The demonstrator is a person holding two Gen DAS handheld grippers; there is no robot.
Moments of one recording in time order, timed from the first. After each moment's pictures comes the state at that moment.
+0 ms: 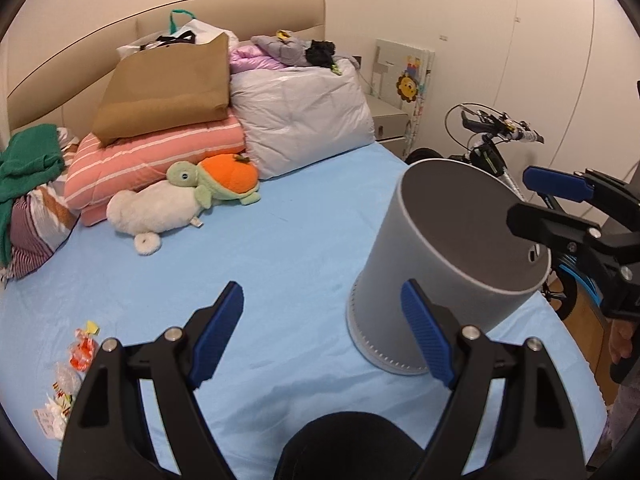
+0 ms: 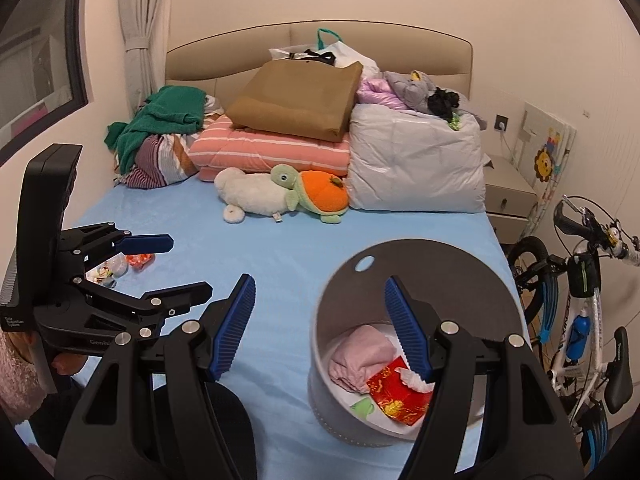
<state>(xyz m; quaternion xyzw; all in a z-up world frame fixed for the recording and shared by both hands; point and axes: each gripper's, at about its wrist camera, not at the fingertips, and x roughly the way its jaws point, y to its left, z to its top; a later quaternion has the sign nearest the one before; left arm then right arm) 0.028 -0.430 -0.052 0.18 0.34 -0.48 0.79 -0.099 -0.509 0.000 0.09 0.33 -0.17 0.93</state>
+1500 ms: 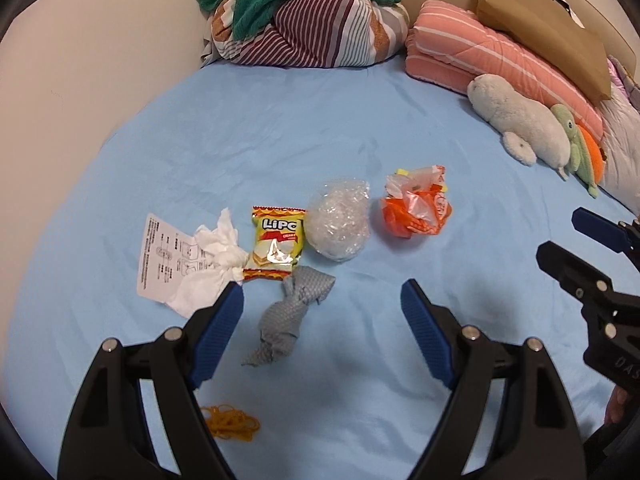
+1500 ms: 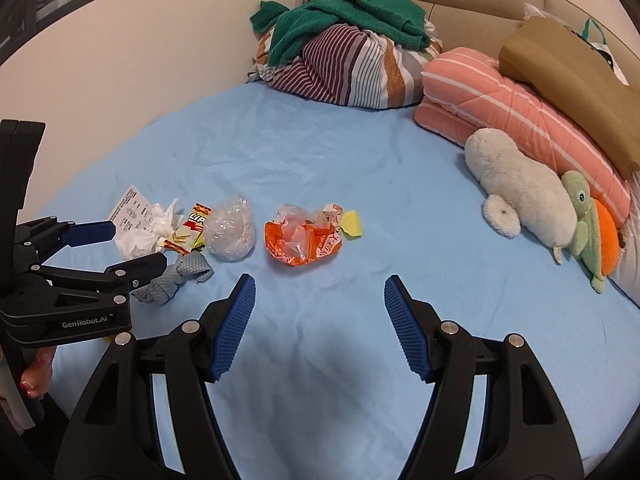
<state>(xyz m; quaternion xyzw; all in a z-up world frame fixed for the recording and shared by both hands) 0.304 -0.097 -0.237 0.05 0.47 -0.09 0.88 0.286 -0.207 -0.204 -0.02 0.41 0.07 0.91</state>
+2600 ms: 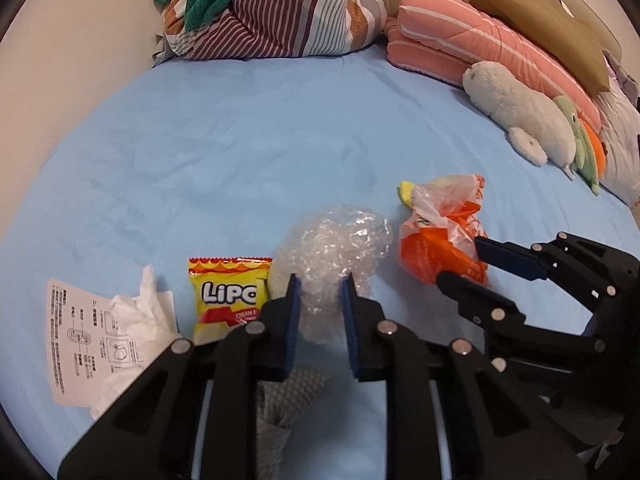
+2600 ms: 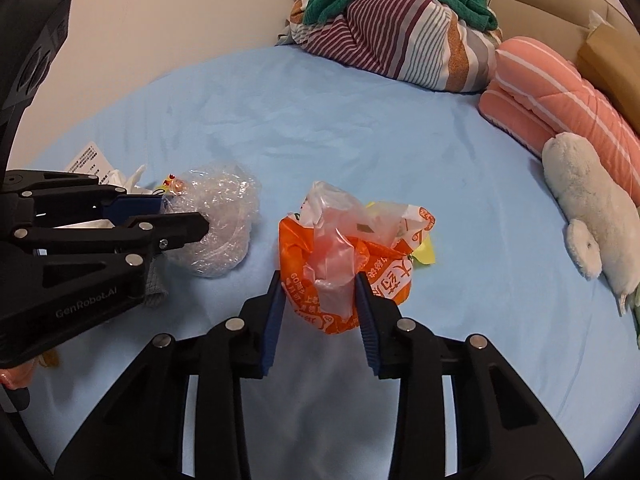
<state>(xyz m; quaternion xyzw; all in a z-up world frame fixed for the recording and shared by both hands) 0.381 -0.111 -0.292 0.05 0.46 -0.16 0.87 0.372 -0.170 -0.294 -0.06 0.42 0.12 0.90</state>
